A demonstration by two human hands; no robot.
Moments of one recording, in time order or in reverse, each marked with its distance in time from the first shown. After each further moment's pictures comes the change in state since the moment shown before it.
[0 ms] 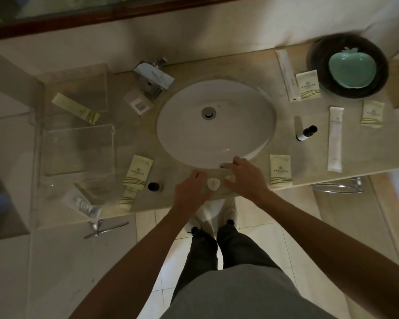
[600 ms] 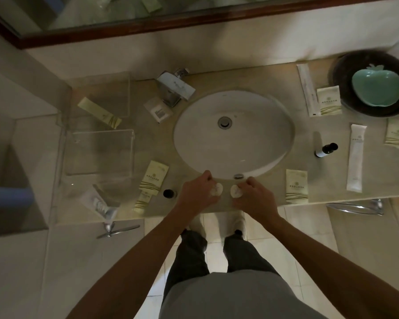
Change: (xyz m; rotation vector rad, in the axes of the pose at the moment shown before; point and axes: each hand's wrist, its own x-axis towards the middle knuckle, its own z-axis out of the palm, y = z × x) left_hand 0.012 -0.019 -0.040 0.015 -0.031 0.107; right_hand -0.014 -0.008 0.025 0.055 0.045 0.056
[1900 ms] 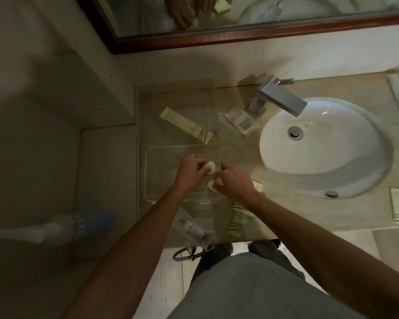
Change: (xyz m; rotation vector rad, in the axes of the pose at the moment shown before) left_hand 0.014 -0.340 -0.089 -0.501 0.137 -0.180; right_hand 0.174 -0.345 0.070 -0.139 -0.164 -0.157
